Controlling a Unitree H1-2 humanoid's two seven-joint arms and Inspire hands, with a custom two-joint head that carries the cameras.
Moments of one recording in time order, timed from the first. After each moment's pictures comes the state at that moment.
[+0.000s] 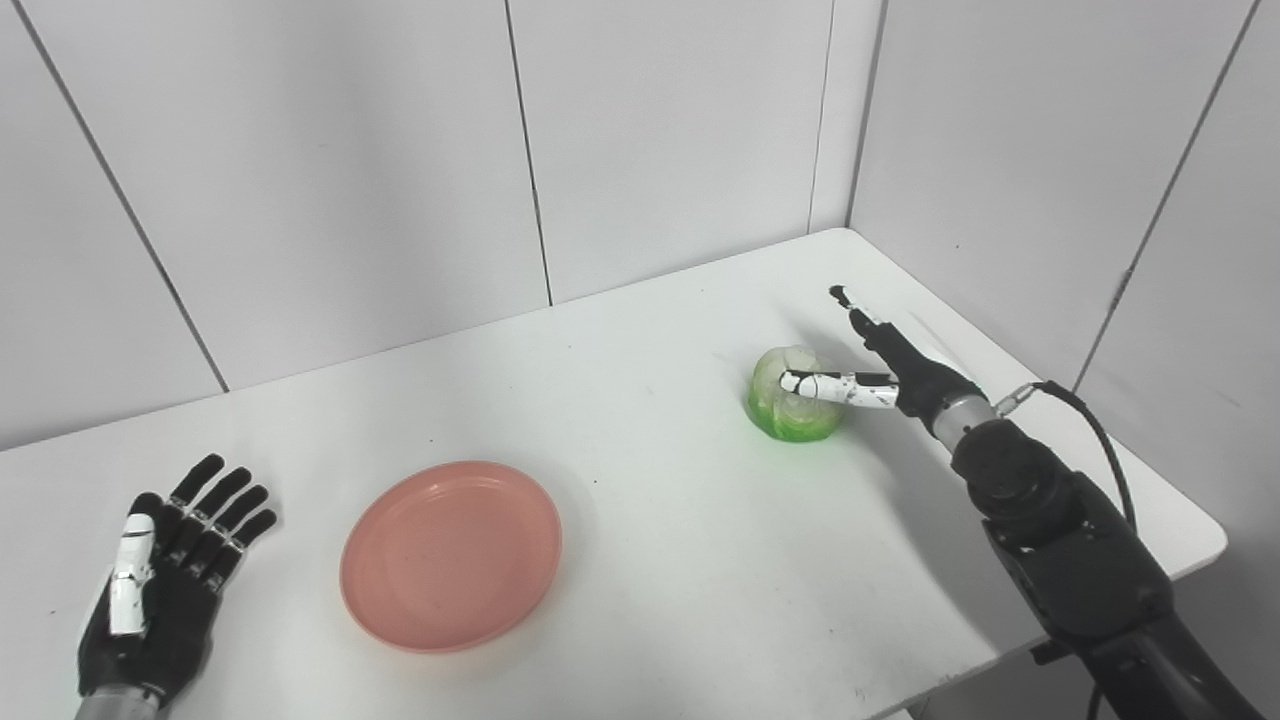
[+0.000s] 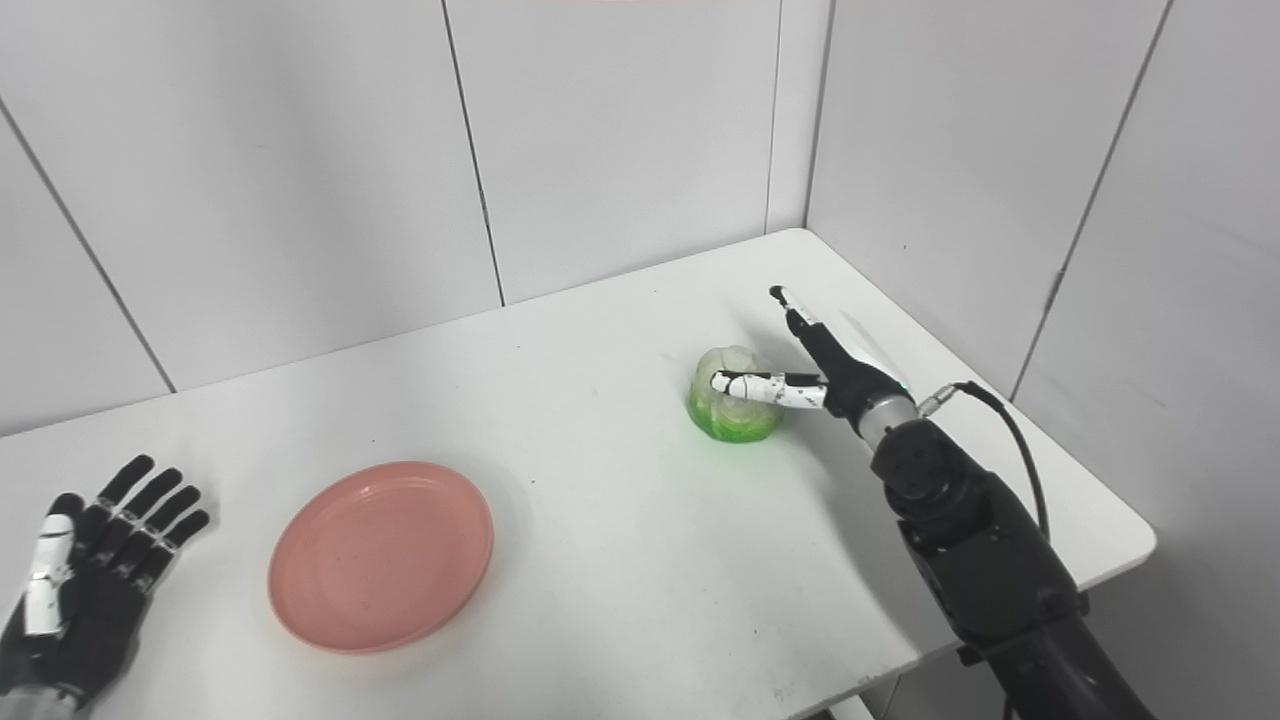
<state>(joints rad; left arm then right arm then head) -0.41 0.21 0.20 0.54 -0.49 0.04 -0.46 -0.30 -0.55 -0.07 0.07 -0.30 0.33 0.16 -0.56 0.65</state>
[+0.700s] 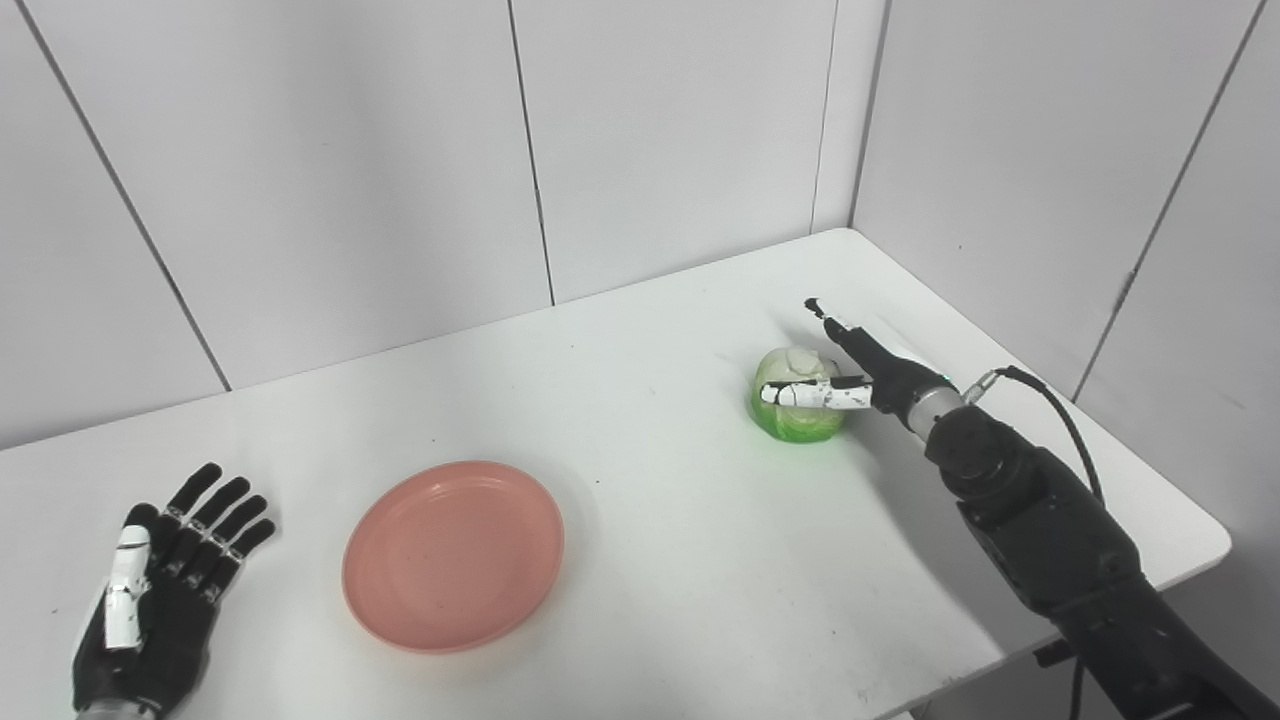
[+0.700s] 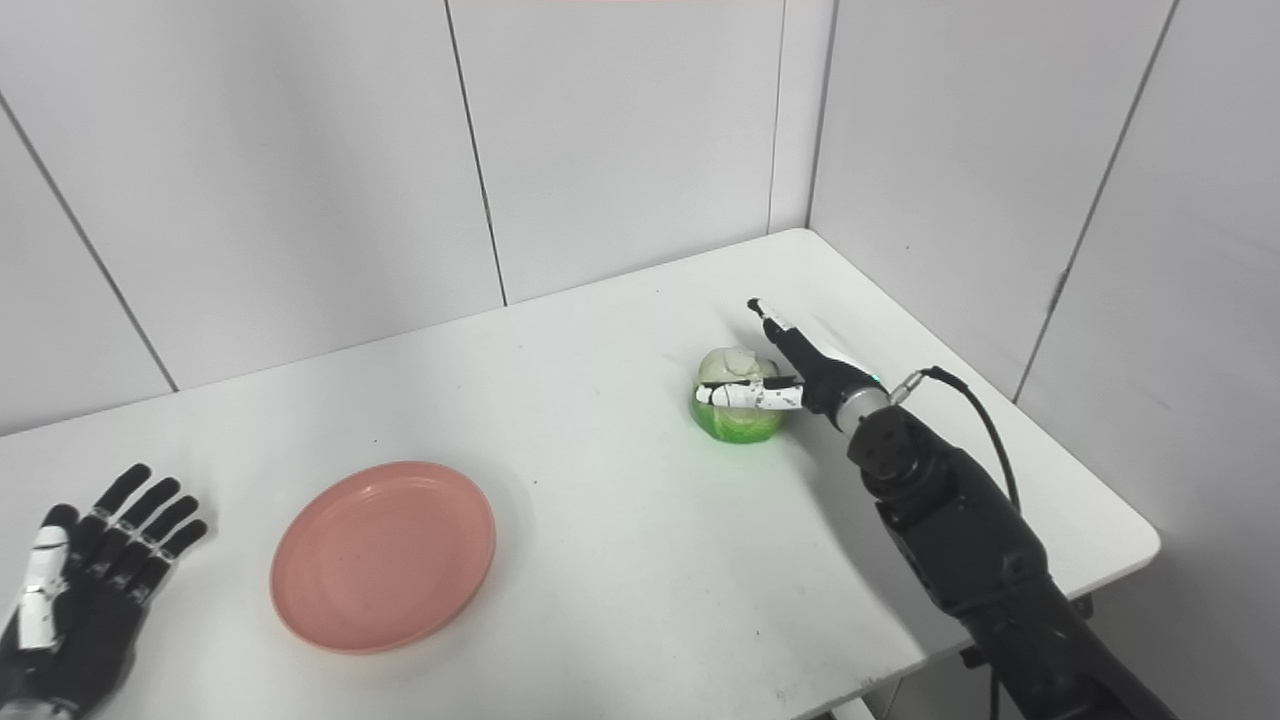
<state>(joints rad) -0.38 0.21 0.19 0.49 -0.49 0.06 -0.46 -0.38 -0.56 0.00 0.21 -0.32 0.31 0.17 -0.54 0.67</state>
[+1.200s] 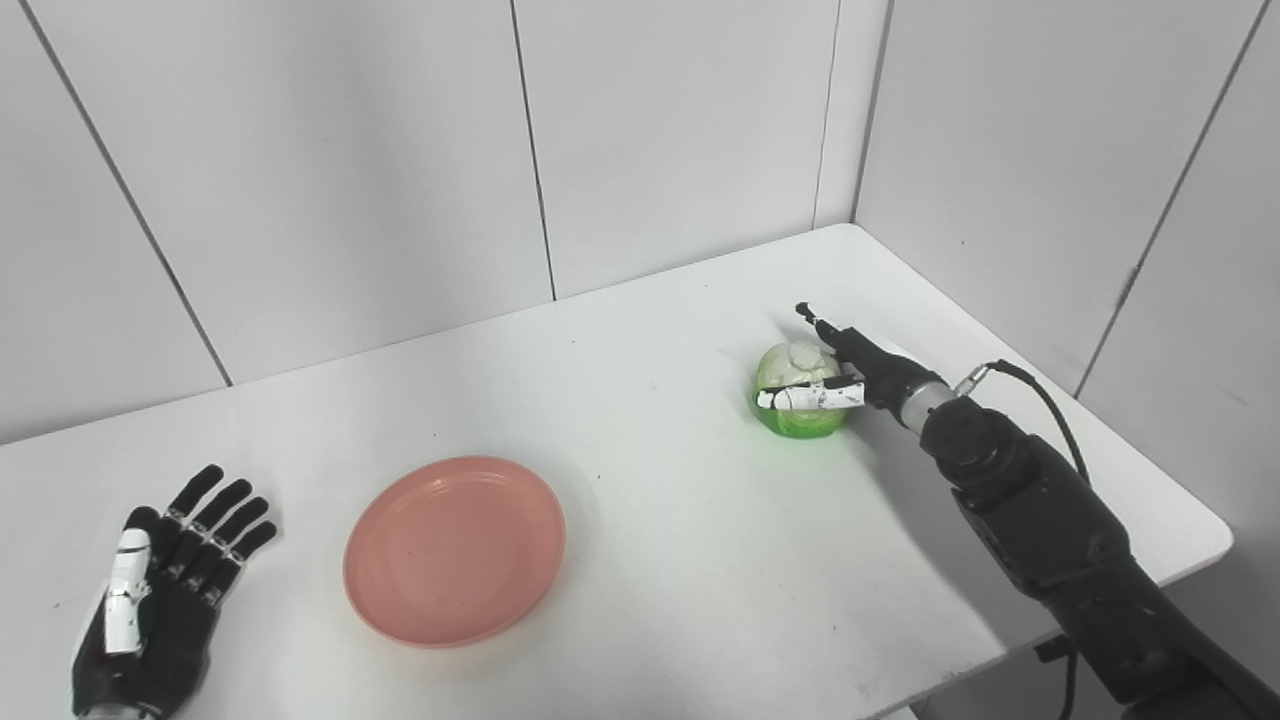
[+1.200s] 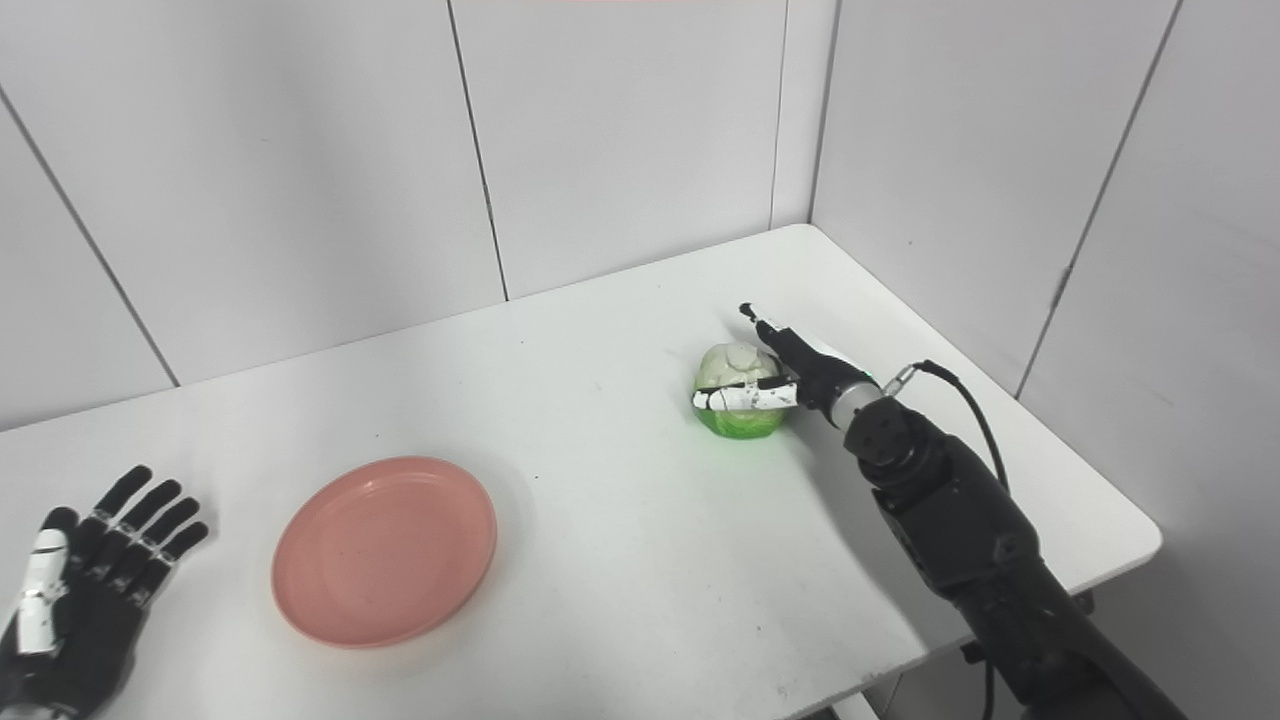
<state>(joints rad) -0.35 0.21 0.19 0.43 -0.49 0.08 -0.45 -0.41 -0.56 0.02 0.27 -0.28 0.28 0.21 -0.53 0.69</state>
